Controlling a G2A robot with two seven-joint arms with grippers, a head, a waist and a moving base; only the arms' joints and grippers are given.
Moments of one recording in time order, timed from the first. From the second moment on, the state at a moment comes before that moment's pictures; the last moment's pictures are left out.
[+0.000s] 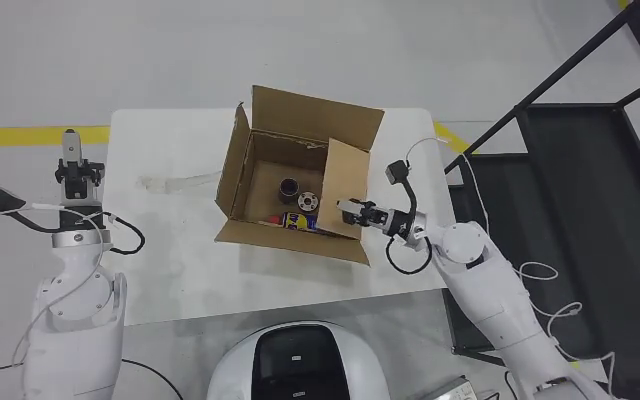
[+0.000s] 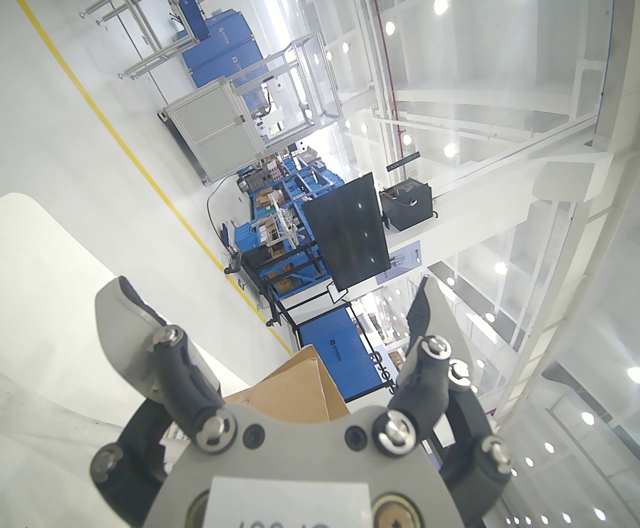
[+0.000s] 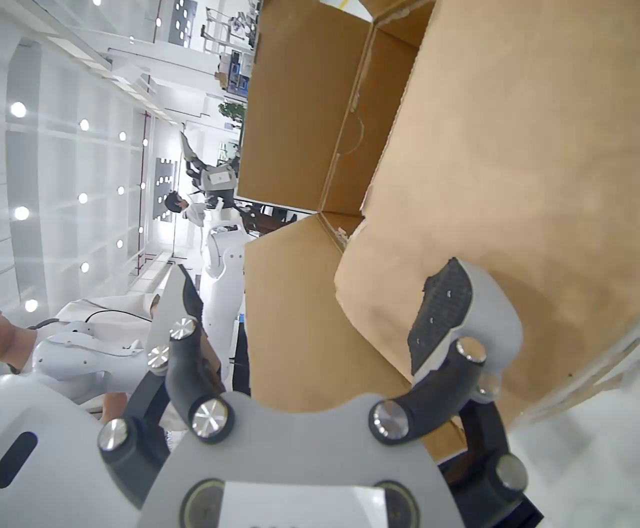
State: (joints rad) left arm 1.45 -1.25 -1.67 -1.75 0.12 -0.23 0.08; right arm -1.28 -1.09 1.25 -1.50 0.18 -0.37 0.80
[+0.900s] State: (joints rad) left arm 1.41 -1.25 -1.57 -1.77 0.00 -0.32 -0.11; right arm -1.22 -1.09 1.38 -1.74 0.47 -0.44 0.72
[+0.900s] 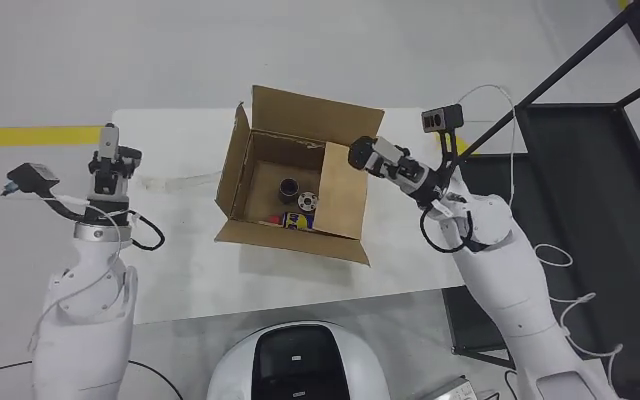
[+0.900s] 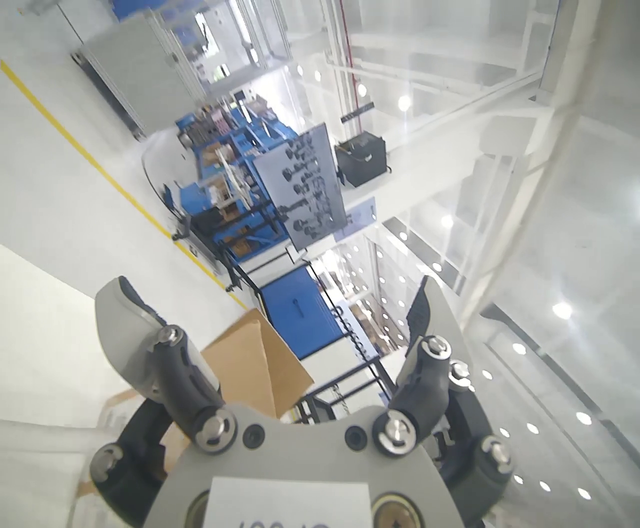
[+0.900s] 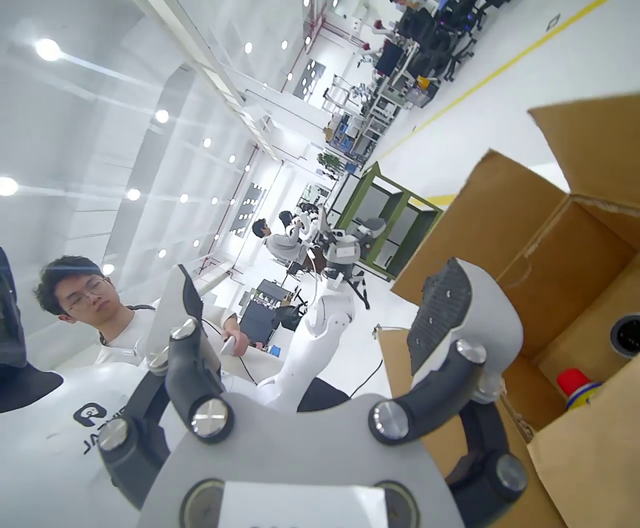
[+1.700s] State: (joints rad) left arm 1.33 -1.29 -1.30 -1.83 -0.30 0.18 -0.22; right arm -1.36 -1.07 1.59 -1.80 0.44 -0.41 0.68
